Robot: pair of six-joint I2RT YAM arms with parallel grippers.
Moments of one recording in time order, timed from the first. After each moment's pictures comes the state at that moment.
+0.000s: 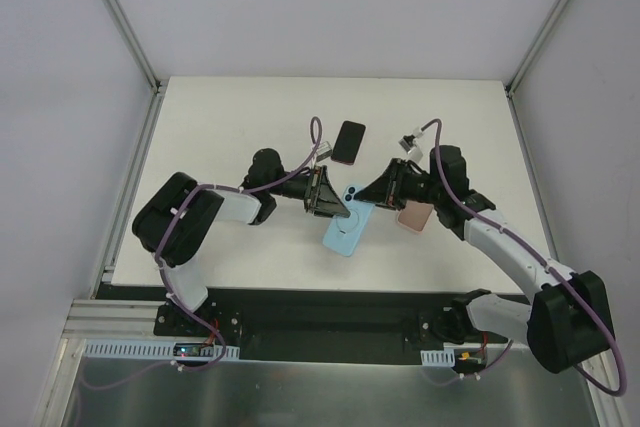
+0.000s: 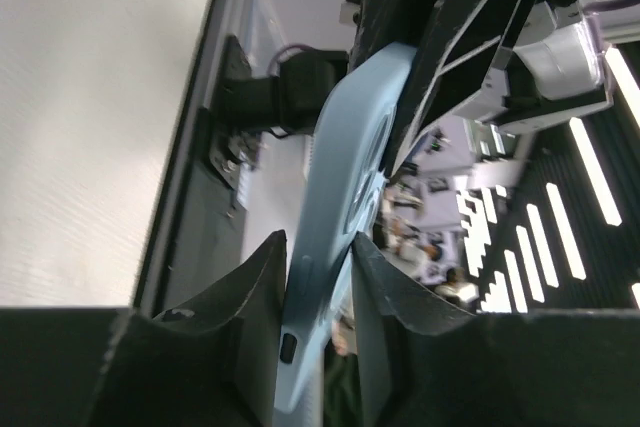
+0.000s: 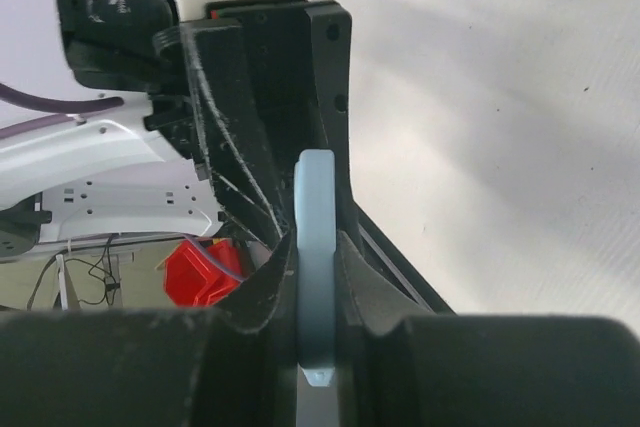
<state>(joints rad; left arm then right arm) -0.57 1.74 0.73 1.02 1.20 -1.36 0.41 1.15 0.69 0.00 -0.75 0.91</state>
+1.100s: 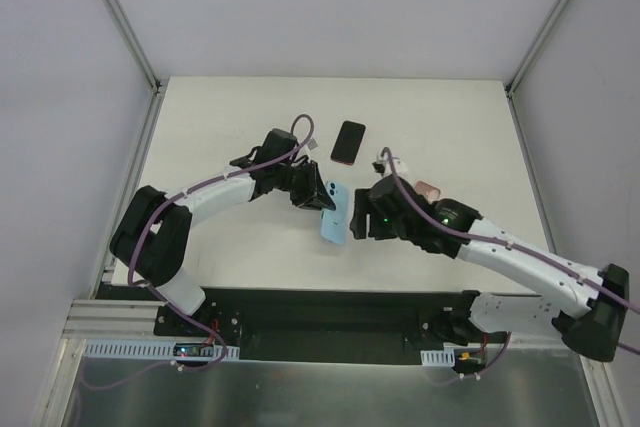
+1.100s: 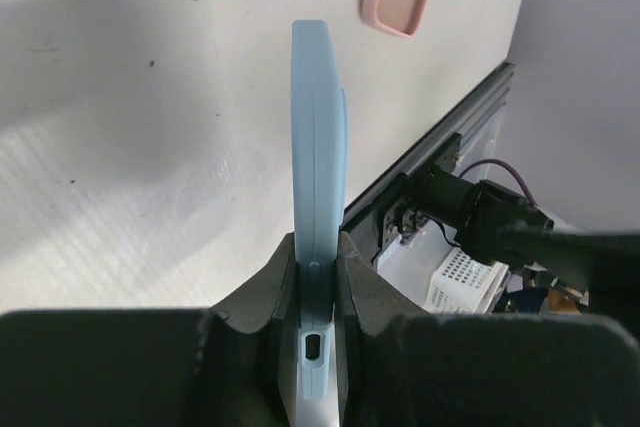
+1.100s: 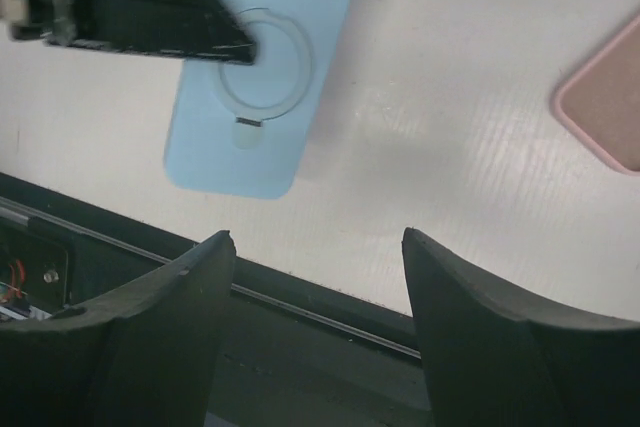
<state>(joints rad) -0.57 1.61 1.01 -0.22 0.67 -0.85 0.94 1.05 0.95 -0.73 0.24 0.74</state>
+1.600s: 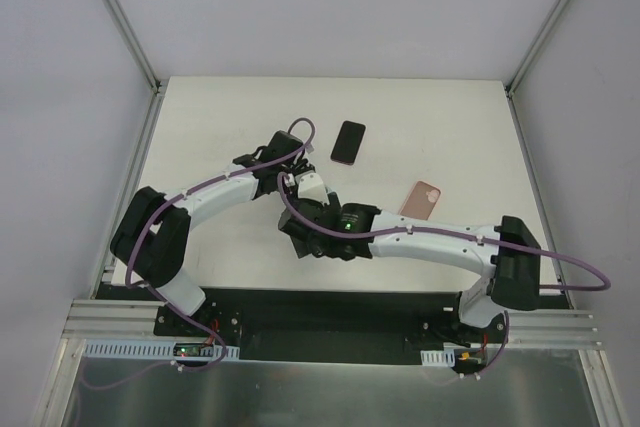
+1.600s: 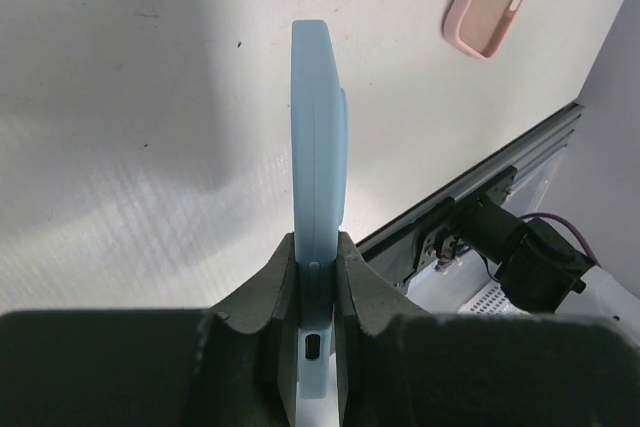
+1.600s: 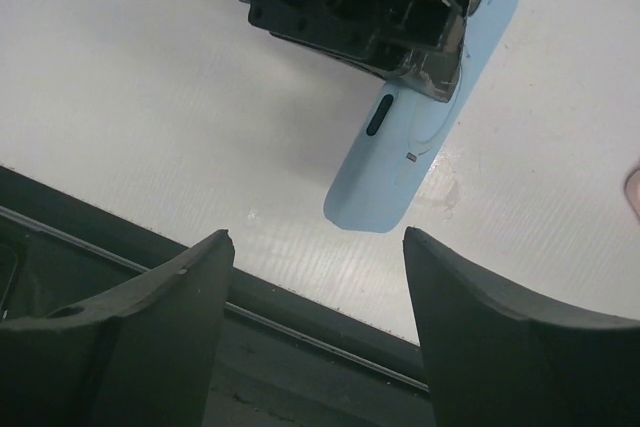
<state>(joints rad) -0.60 1.61 1.05 -0.39 0.49 -0.84 1.30 1.58 1.34 -0.79 0.51 0.69</state>
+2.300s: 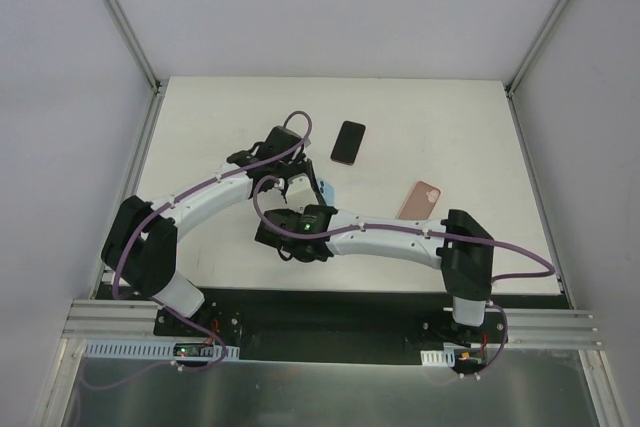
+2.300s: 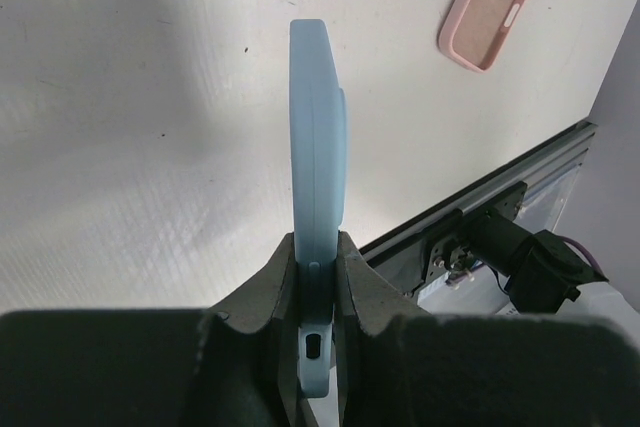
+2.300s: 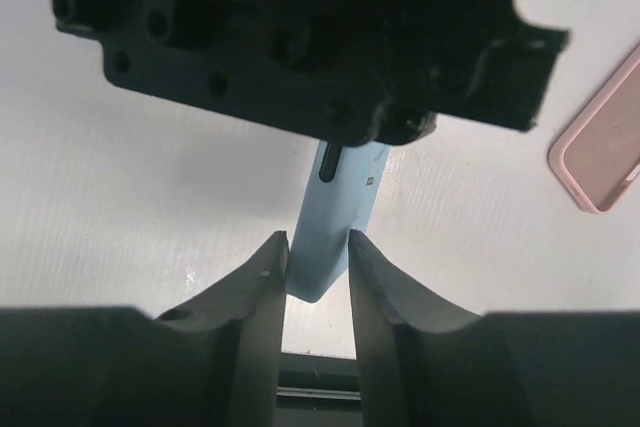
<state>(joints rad) -0.62 1.54 1.09 -0.50 0.39 -0.81 1.33 1.85 1.53 -1.01 0.73 0.83</state>
